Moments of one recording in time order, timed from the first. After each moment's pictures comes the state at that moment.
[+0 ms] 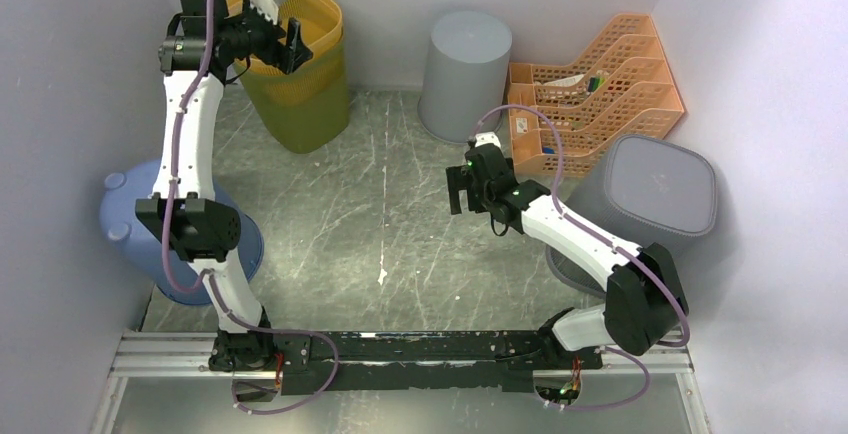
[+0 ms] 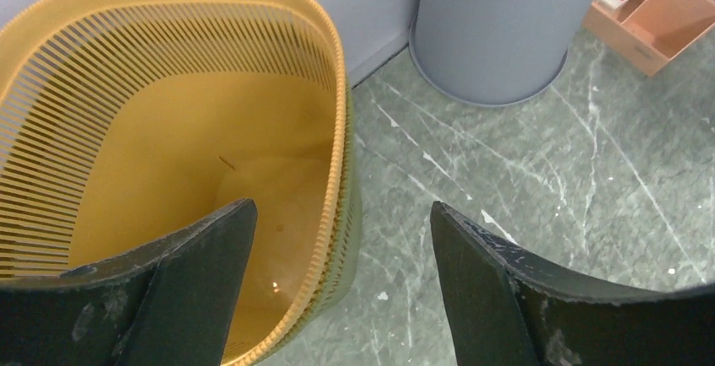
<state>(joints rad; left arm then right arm) -0.01 1.88 2.28 -0.79 0.61 0.38 0.58 1.37 0.93 -0.38 0.29 0.26</state>
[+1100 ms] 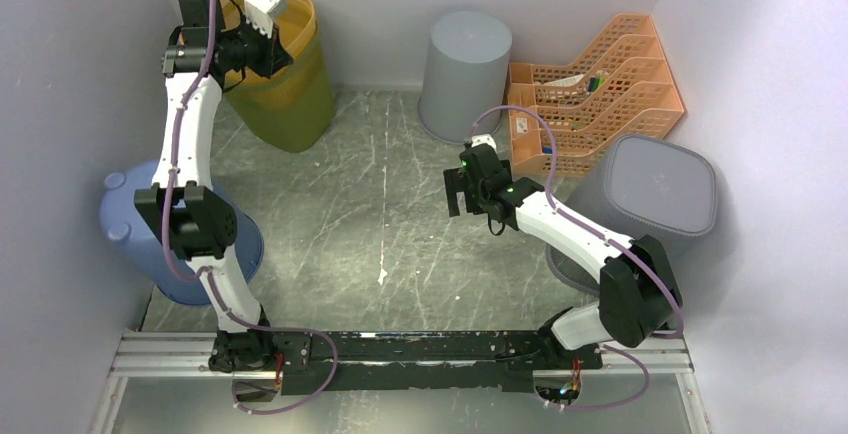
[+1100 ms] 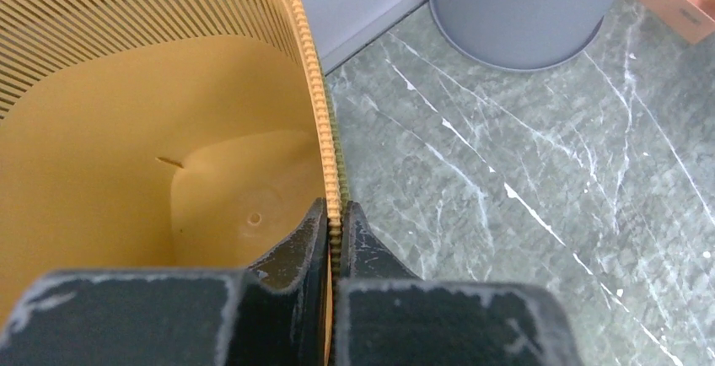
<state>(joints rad) 0.06 1.93 2.18 -0.76 0.64 0.43 0.59 1.42 0.96 -0.41 0.30 0.27</state>
